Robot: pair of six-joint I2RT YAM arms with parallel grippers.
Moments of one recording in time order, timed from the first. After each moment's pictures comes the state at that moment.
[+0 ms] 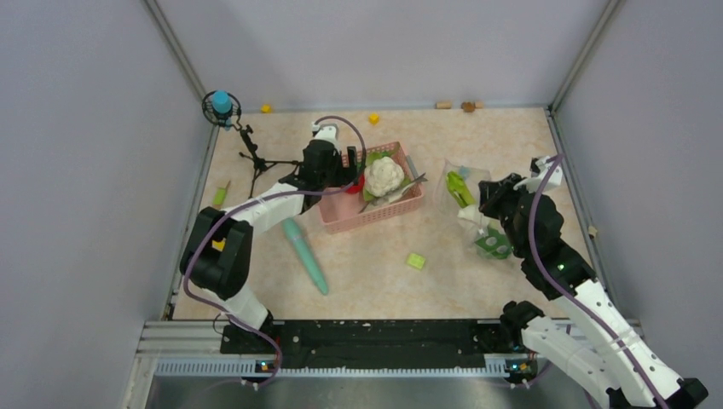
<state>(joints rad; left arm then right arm) -0.46 1.65 1.06 0.06 -0.13 -0.35 0.51 0.64 0.74 -0.28 0.43 0.55</state>
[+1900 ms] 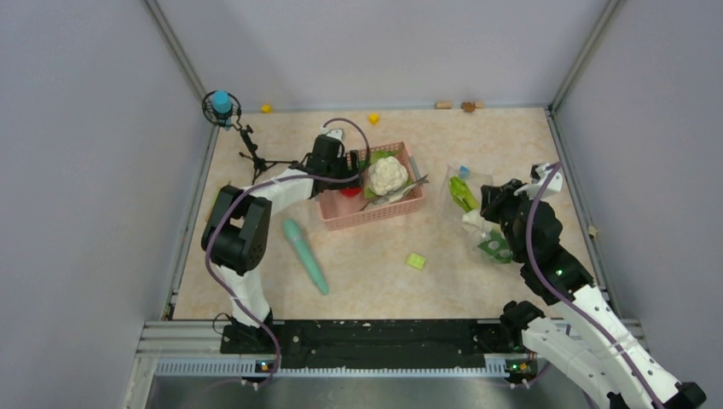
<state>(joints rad) -0.41 1.89 1.24 -0.09 0.03 -0.41 0.51 0.60 0.68 -0.25 0.46 0.53</state>
